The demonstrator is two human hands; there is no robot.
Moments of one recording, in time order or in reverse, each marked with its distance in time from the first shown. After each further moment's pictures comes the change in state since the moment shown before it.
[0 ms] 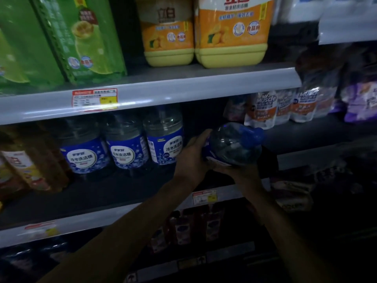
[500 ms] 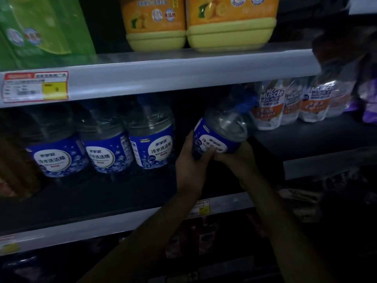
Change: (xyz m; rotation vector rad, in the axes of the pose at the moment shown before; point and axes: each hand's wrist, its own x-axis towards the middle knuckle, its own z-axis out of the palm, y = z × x) left_hand 0.014 -0.009 0.059 -0.548 0.284 -0.260; right_hand 0.070 0.016 -0.010 0.014 0.059 -0.052
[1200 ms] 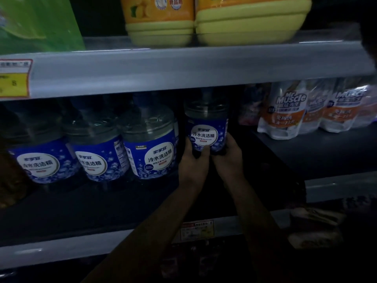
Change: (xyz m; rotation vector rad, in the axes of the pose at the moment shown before) left_hand 0.058 -0.043 0.013 0.125 0.045 -0.254; right_hand 0.055 0.040 0.048 -0.104 0.138 0.007
